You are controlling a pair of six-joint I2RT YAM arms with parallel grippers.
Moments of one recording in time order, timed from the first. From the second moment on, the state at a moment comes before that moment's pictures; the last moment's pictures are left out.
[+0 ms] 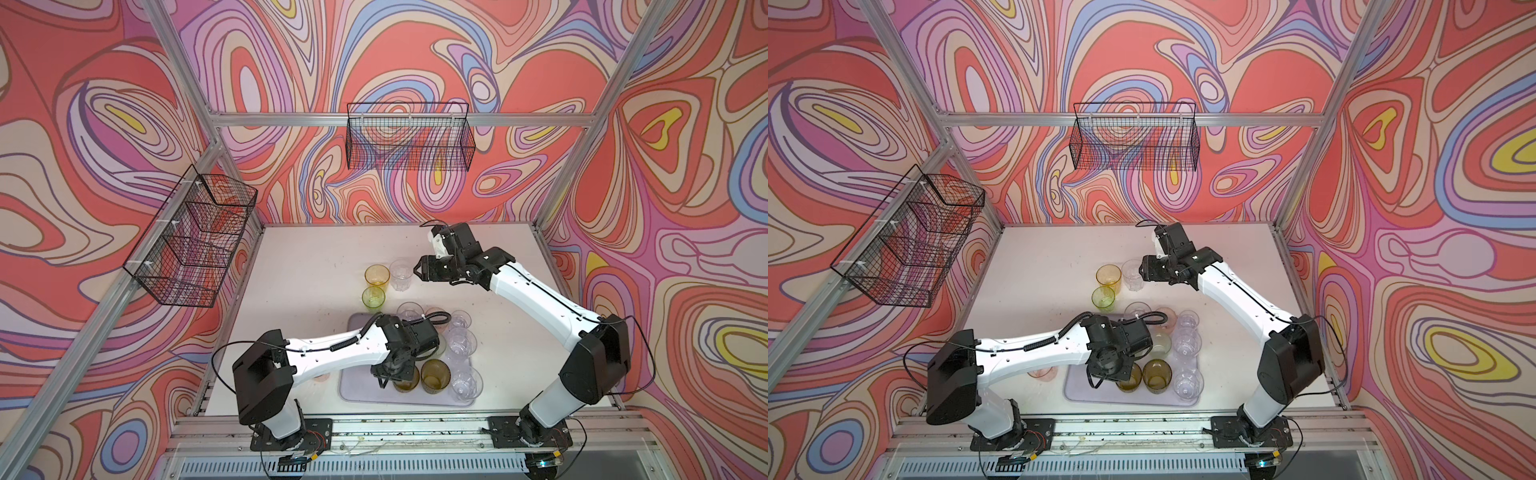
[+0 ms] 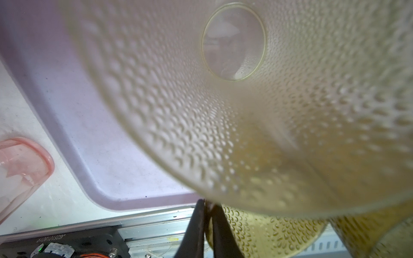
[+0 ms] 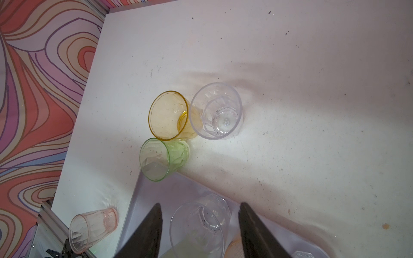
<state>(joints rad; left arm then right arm) -1.14 1.62 1.19 -1.09 -0.05 -0.97 0.54 1.63 1.47 -0.66 -0.16 0.42</state>
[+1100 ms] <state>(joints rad) -1.06 1.55 1.44 -1.32 -0.06 -0.82 0.54 1.64 1.48 -0.66 -0.18 0.42</state>
